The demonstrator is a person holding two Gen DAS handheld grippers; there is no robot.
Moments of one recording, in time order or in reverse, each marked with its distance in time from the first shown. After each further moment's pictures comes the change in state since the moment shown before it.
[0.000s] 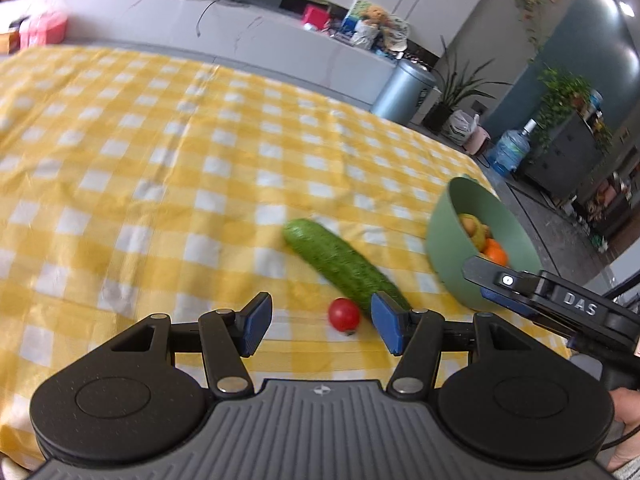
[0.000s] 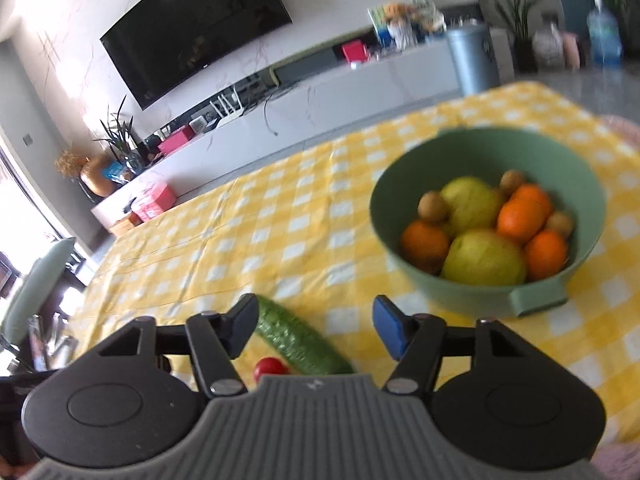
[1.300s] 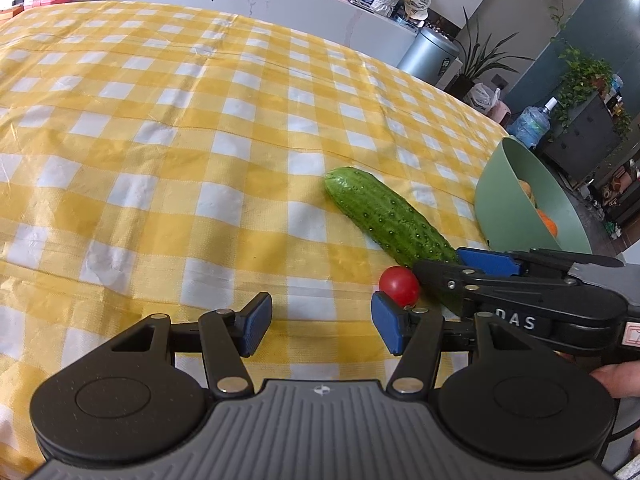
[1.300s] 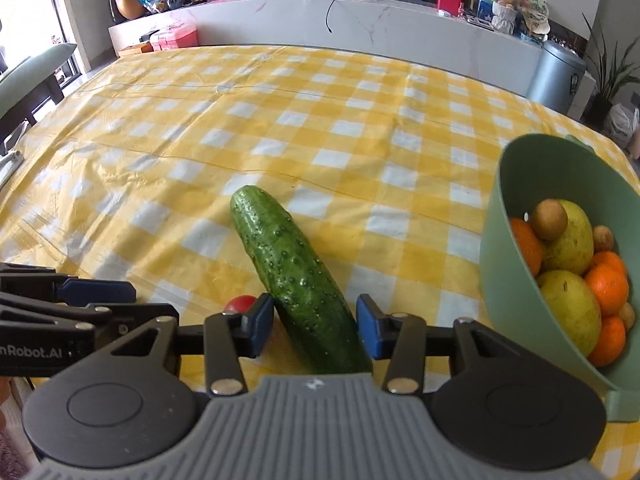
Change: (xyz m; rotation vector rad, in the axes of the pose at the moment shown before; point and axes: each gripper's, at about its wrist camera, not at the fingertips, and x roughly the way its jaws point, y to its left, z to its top) left arm 0.044 0.021 -0.014 -0.009 0.092 0.040; right arm 0.100 0.056 -0.017 -0.482 0.289 -0.107
